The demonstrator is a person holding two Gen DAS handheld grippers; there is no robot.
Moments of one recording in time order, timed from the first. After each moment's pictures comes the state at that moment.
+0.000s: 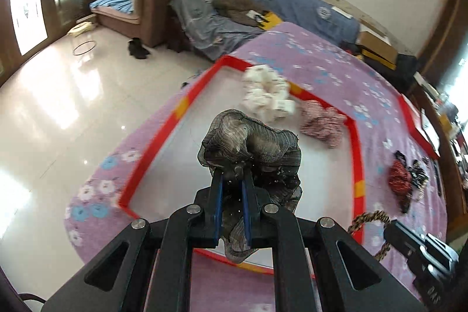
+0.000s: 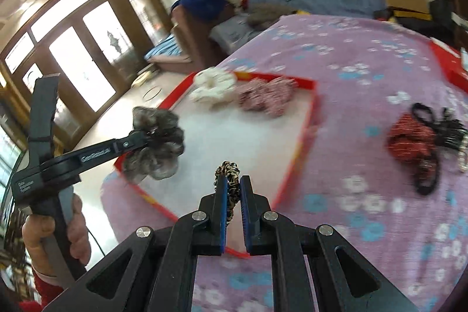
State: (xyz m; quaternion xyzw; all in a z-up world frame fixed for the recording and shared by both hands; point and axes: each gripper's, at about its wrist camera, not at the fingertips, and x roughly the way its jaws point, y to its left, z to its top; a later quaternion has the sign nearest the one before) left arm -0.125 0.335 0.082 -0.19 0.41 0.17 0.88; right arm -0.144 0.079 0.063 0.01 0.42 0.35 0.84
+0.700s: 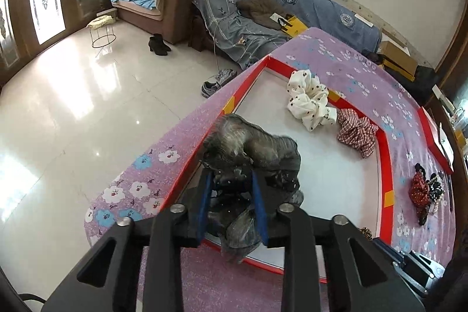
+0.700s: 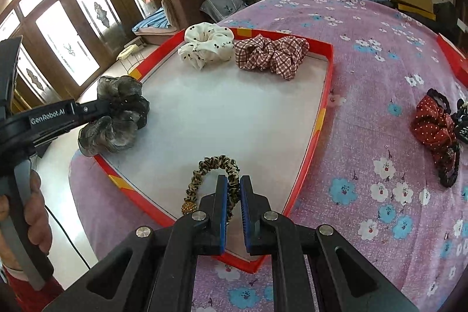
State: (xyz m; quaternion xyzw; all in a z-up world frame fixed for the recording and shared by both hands) left arm -0.137 0.363 0.073 -0.20 0.40 0.21 0.87; right arm -0.132 0.113 0.015 -0.04 0.46 0.31 0.83
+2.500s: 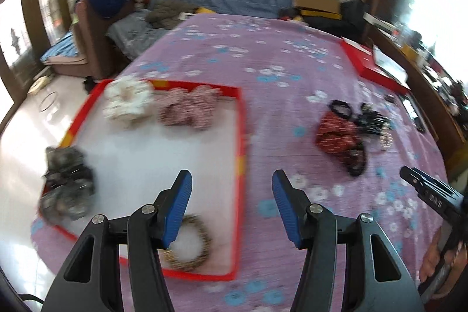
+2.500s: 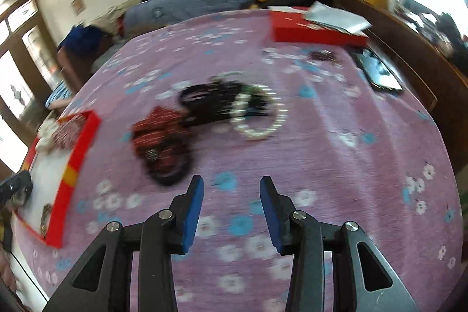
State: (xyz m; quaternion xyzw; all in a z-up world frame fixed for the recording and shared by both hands) left arm -0.067 0.148 0.103 -0.06 0.43 0.04 0.90; right arm -0.080 -0.182 0.036 0.07 0.43 0.07 0.90
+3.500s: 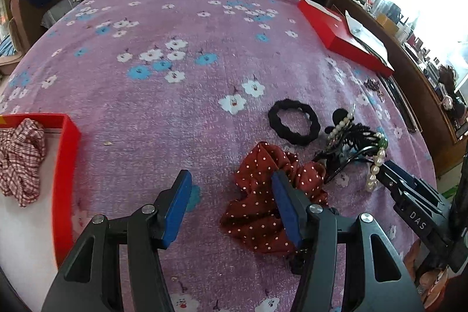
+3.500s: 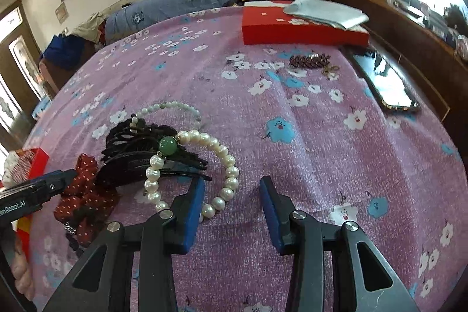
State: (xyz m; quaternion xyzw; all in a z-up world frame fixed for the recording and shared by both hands) left arm 0.095 0.055 0.022 -0.08 0.49 -0.07 0.86; right arm 0.009 -0.210 0.000 0.06 0.42 0.04 0.90
